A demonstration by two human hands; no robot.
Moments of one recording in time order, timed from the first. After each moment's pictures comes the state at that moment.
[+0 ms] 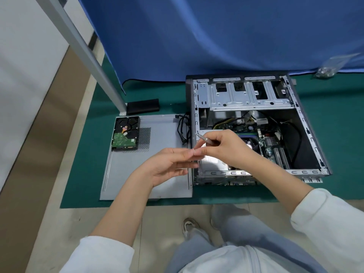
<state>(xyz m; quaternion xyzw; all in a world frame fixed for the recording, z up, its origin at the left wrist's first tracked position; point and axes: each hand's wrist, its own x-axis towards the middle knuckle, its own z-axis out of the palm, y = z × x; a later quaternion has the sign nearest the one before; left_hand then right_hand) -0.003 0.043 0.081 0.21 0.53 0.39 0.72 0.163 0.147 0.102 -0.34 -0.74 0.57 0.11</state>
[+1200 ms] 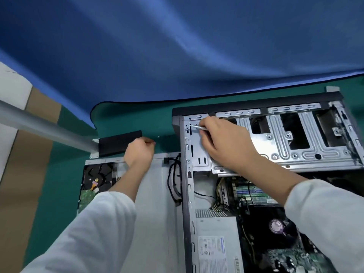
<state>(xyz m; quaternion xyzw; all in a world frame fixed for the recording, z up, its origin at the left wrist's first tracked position) -0.145 0.276 -0.089 0.27 0.94 0.11 0.16 0.080 0.365 -0.011 -0.34 -0.92 0.15 0.15</state>
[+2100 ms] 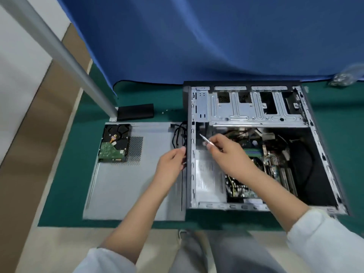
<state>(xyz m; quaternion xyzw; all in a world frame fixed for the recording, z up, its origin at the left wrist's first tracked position) 0.011 0.115 0.016 0.17 0.73 0.45 0.48 0.154 0.215 0.044 -0.43 -0.77 0.47 0.07</state>
